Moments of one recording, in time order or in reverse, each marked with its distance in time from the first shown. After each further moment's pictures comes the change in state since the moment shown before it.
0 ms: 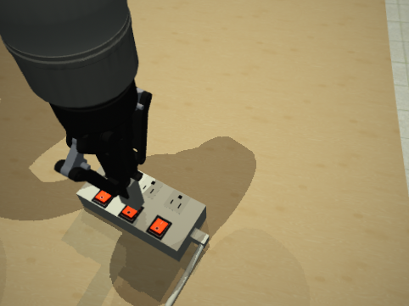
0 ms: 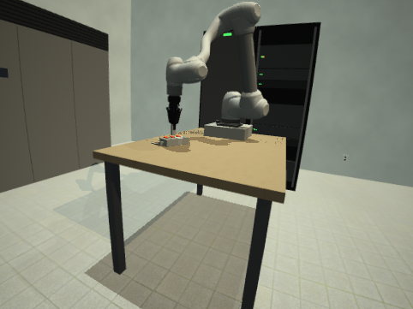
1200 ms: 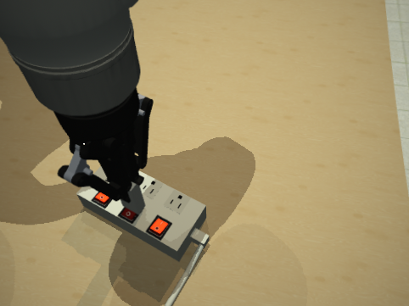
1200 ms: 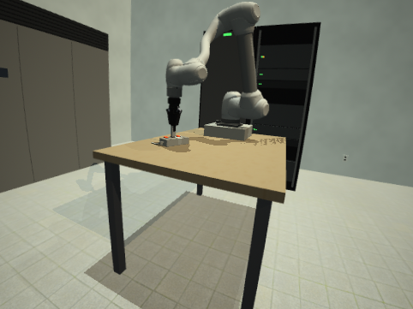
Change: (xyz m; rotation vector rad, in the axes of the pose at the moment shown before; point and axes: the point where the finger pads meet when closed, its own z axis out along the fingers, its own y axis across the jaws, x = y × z) arm 0.000 0.000 0.010 0.000 0.000 0.000
